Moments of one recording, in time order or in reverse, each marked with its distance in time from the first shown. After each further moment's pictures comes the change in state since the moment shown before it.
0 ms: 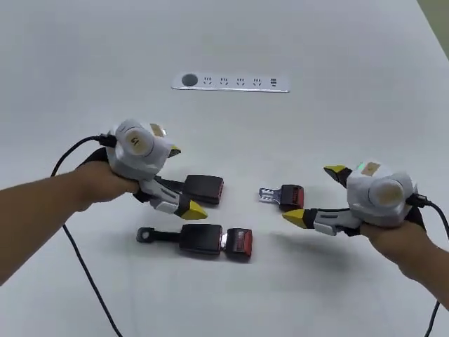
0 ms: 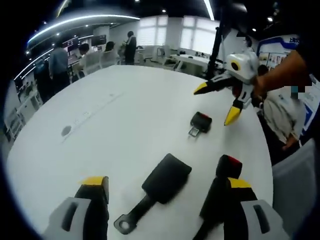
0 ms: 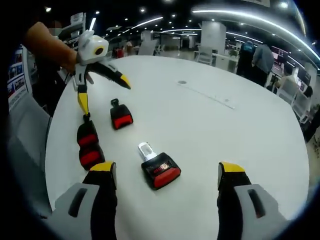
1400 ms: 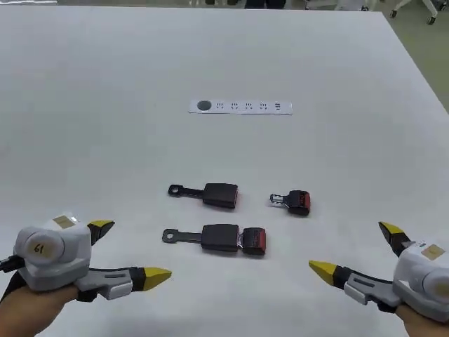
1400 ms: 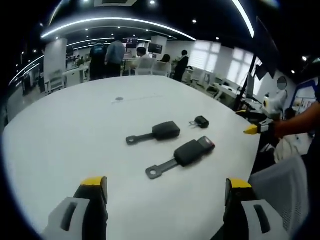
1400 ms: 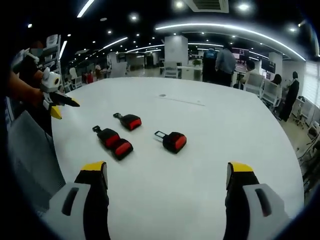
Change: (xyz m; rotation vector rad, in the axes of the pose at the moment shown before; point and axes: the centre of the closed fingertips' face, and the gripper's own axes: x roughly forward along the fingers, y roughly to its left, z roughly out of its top) left arm -0.148 -0.064 -0.104 -0.327 -0.168 0.243; right arm -0.113 0.062 -0.034 0.134 -0.121 -0.202
